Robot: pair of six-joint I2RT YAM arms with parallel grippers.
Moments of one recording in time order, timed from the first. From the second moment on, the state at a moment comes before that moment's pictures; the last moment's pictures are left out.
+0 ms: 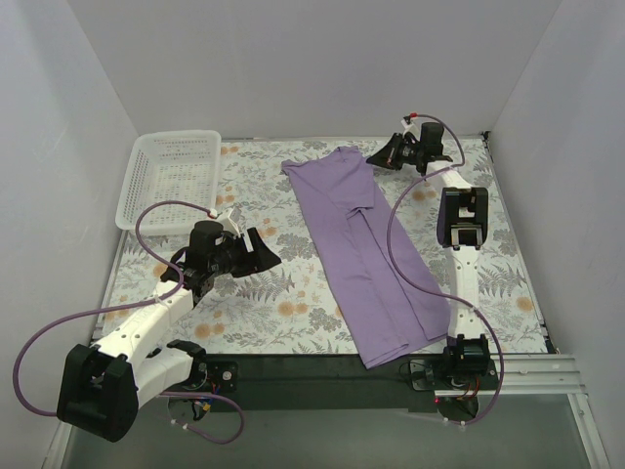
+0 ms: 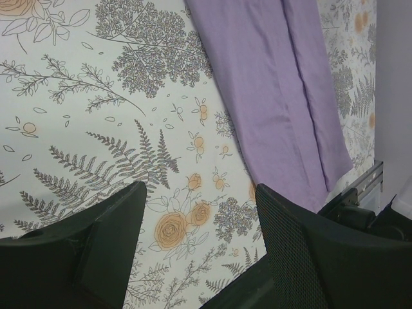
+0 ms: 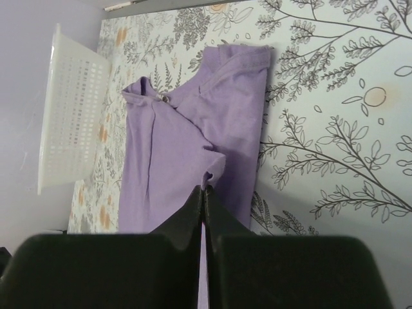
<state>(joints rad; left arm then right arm) -0.33 1.03 0.55 -0.14 0.38 -0.62 0.04 2.71 2.24 -0.01 -0.93 0.62</state>
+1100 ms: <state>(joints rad) -0.33 1.02 0.55 -0.14 0.39 -0.62 0.27 2.49 2.03 -0.21 -0.77 0.20</state>
